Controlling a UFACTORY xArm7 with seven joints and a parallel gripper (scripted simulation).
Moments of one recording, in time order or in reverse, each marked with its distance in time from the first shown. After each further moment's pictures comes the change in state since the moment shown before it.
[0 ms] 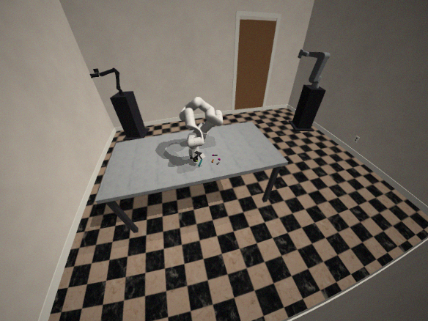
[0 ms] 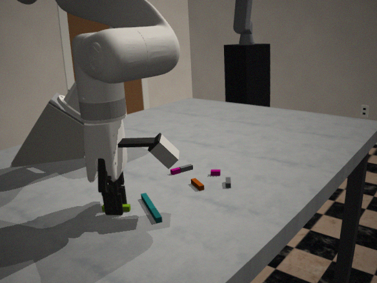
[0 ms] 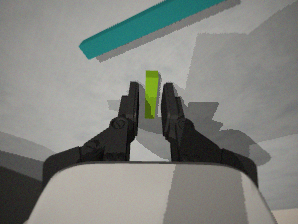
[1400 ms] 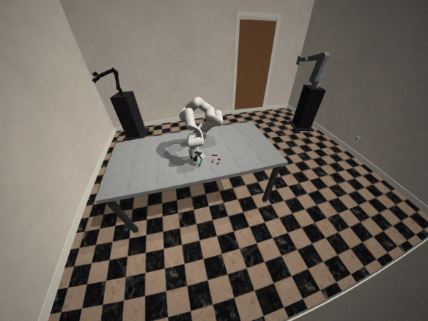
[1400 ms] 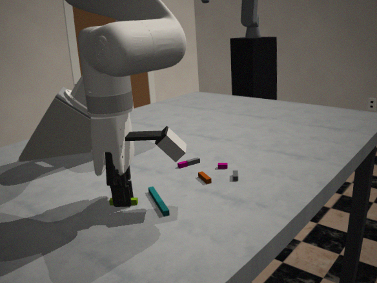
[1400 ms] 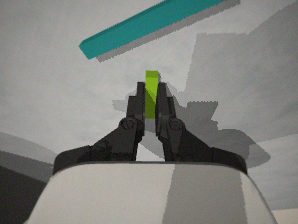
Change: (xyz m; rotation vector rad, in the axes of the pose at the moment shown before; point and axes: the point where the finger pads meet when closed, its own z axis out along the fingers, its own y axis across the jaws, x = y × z) arm 0.000 0.000 0.000 0.000 0.000 0.000
